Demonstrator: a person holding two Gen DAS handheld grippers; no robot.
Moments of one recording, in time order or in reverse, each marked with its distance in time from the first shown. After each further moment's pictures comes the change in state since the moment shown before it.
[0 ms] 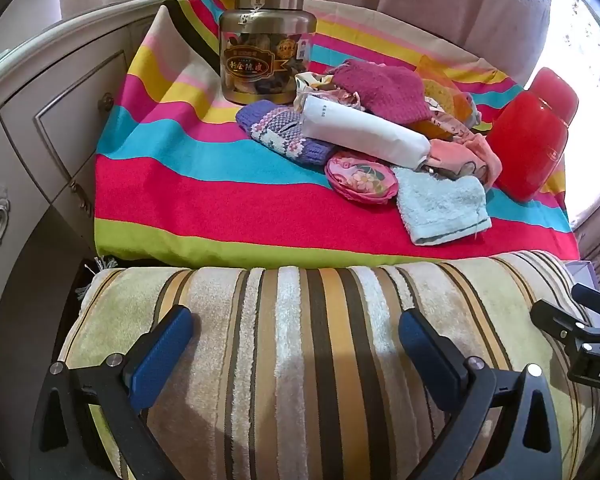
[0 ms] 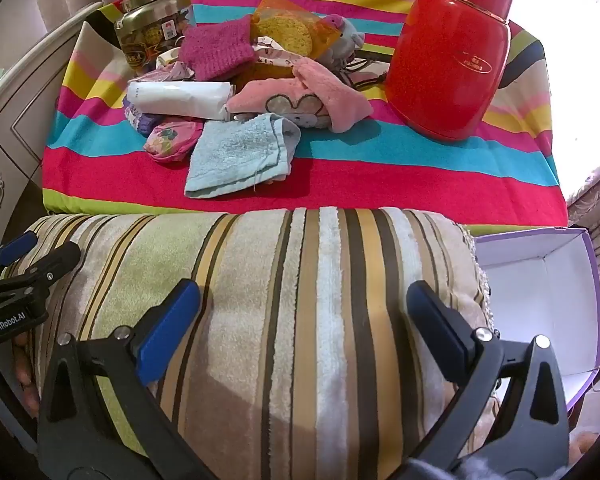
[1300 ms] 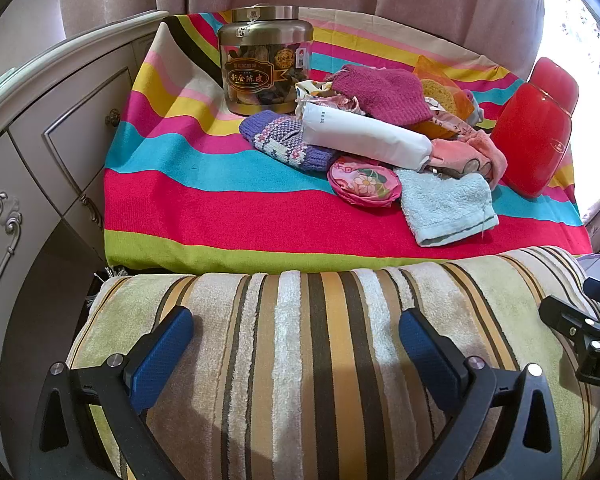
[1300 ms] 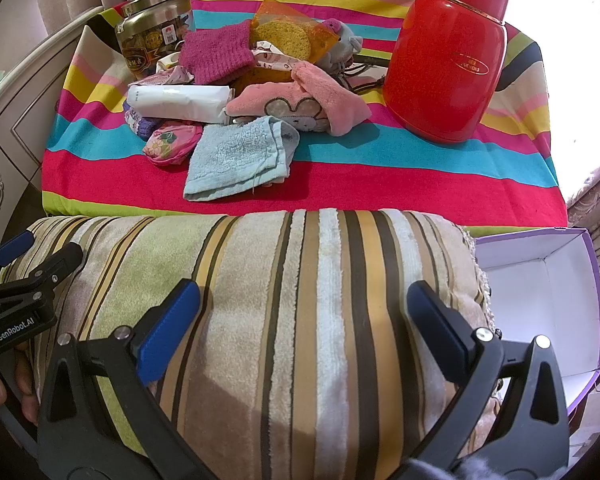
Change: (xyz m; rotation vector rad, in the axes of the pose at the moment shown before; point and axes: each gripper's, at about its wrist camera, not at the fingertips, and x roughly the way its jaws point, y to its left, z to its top) left arm -0.002 -0.008 -0.001 0.040 -0.035 0.060; right arm -0.001 0.002 -0.003 0.004 -0.018 -0.006
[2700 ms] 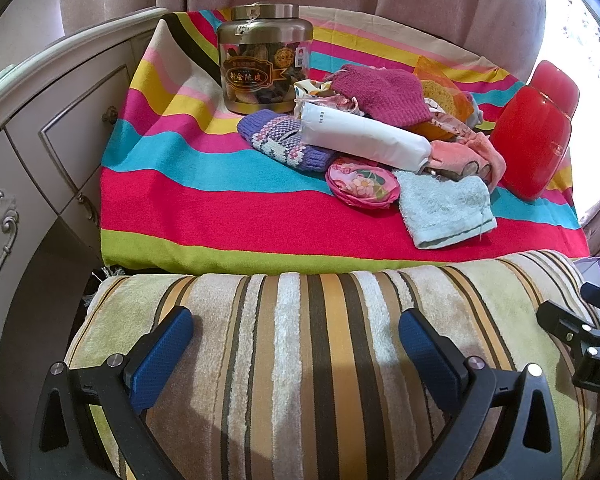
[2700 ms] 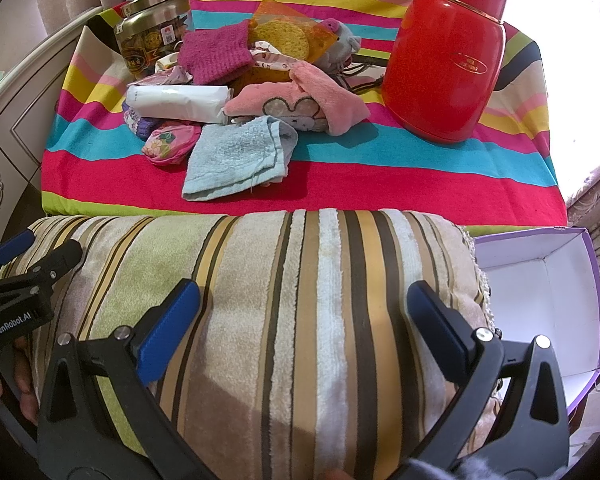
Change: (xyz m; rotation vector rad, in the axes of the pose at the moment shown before) left arm 0.001 0.000 0.002 -0.016 0.007 -0.014; right arm 0.000 0.000 0.000 0.002 0.000 -0.001
